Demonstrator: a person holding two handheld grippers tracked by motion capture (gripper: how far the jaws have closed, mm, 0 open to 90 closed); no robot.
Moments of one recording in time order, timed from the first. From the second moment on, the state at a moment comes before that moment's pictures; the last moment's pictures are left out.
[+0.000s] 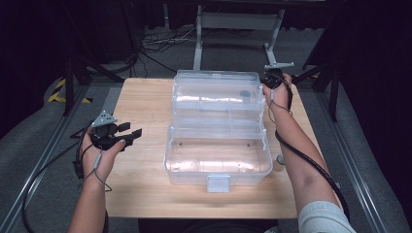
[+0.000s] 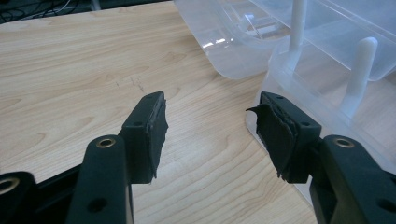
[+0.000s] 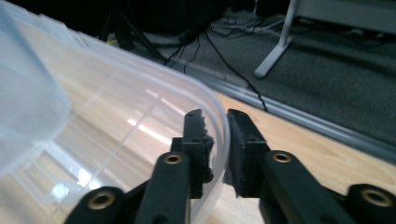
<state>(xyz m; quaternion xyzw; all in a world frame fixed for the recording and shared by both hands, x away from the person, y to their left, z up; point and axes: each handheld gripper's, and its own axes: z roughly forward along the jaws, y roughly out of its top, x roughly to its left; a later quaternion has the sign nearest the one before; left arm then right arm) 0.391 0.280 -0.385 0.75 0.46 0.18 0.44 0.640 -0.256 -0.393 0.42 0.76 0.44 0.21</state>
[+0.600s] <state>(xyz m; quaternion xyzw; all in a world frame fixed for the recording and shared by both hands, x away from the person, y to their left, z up) 0.403 0.270 -0.377 0.76 0.44 0.18 0.45 0.589 -0.278 -0.352 0.37 0.74 0.49 0.25</state>
